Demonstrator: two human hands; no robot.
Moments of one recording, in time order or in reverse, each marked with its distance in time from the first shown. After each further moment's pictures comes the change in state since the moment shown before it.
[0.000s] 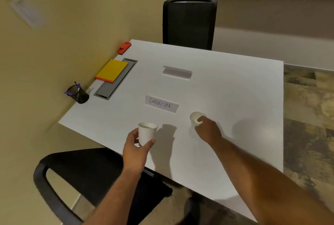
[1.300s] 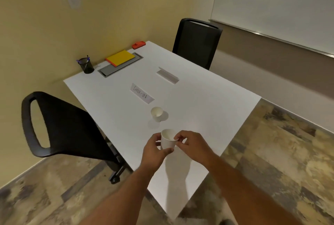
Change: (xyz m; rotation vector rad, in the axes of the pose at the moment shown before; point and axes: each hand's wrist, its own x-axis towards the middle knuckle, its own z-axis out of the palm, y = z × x) left_hand -0.211 0.051 0.270 -0.098 -0.013 -0.045; right_hand -0.086 0.154 -0.215 -0.020 -0.360 -0.661
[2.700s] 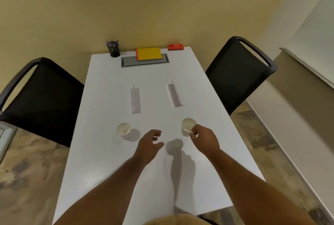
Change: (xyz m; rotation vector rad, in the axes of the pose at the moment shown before) left_hand 0.243 0.106 0.216 0.020 0.450 -0.182; right_hand 0.357 0.202 -0.216 -0.346 -0.152 -0.260
